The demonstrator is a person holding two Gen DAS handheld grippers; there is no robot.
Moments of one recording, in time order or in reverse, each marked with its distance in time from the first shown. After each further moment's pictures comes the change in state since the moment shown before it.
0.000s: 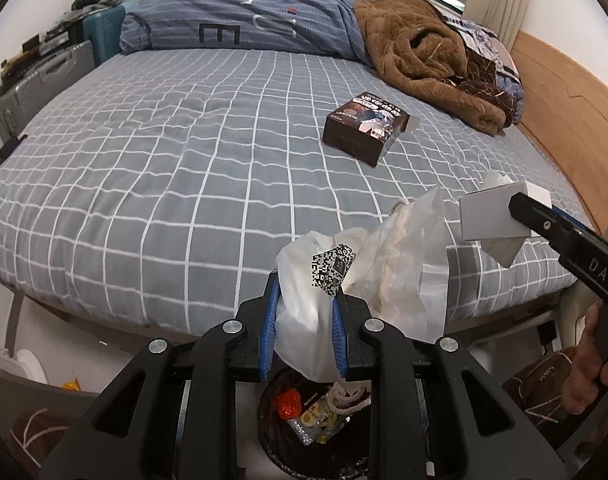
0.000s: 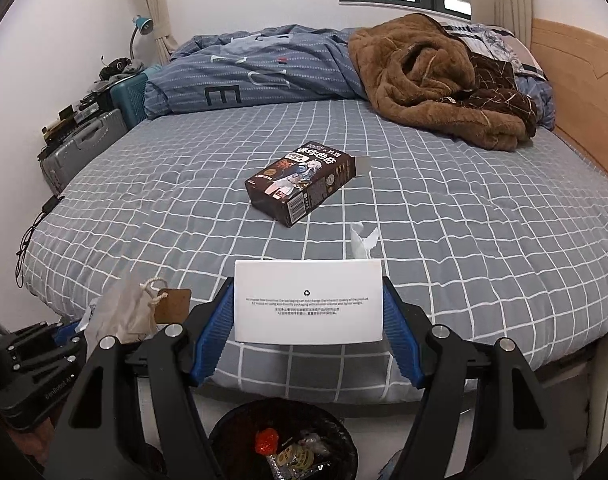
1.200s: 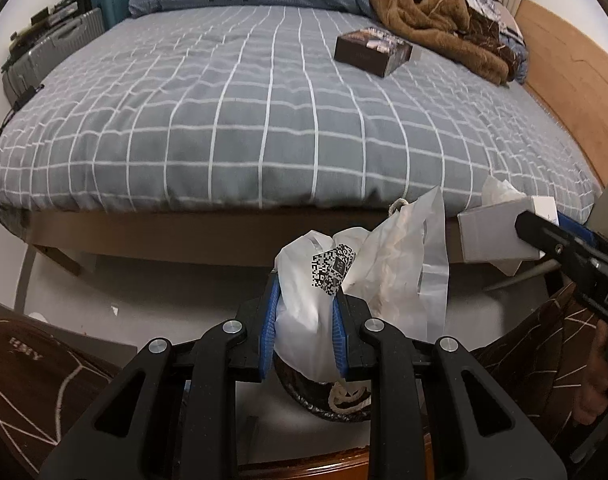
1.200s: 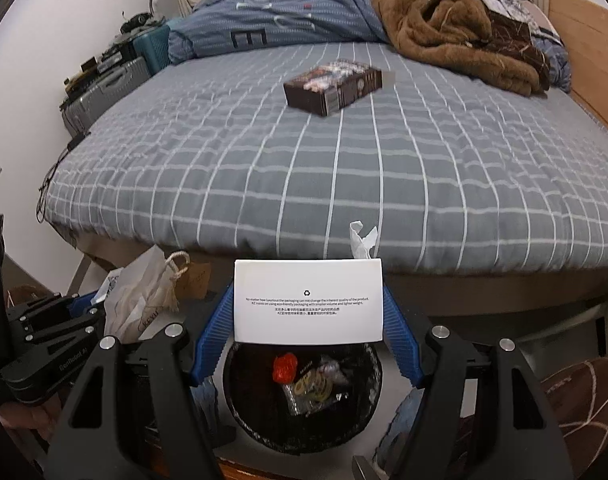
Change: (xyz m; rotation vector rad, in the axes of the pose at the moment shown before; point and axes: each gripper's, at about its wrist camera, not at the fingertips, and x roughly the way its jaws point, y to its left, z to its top) left arm -0.013 0.013 -0.101 0.014 0.135 0.033; right arm -0.026 0.023 -0.107 -0.021 0.183 0.061
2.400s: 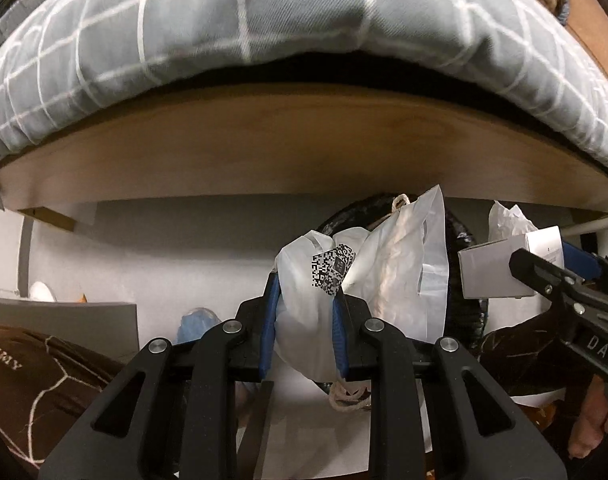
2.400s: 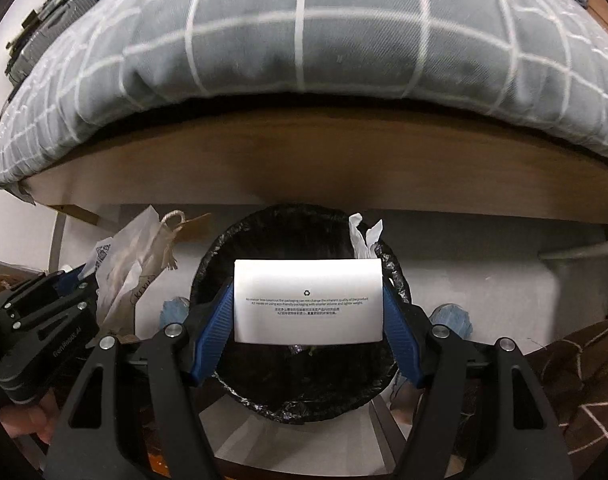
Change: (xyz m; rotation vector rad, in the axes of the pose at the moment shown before) left arm 0.138 0.008 -0.031 0.007 0.285 0.084; right arm 0.150 -0.015 -0.063 0.086 0.372 -0.025
